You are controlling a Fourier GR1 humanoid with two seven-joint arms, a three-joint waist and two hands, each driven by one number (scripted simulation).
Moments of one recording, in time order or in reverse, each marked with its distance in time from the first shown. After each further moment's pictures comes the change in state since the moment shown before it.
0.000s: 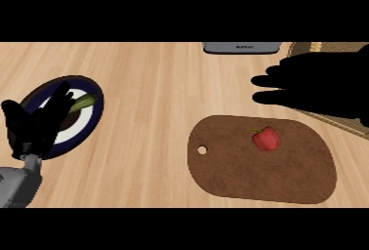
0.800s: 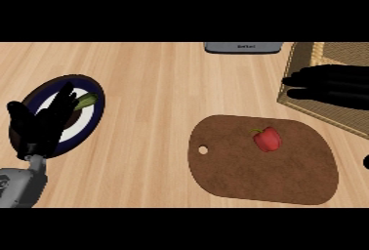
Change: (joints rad) left arm 0.008 -0.052 0.033 -0.018 -0.058 -0.017 0.021; right arm 0.302 0.053 -0.183 0.098 0.207 -0.049 -0.383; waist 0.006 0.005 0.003
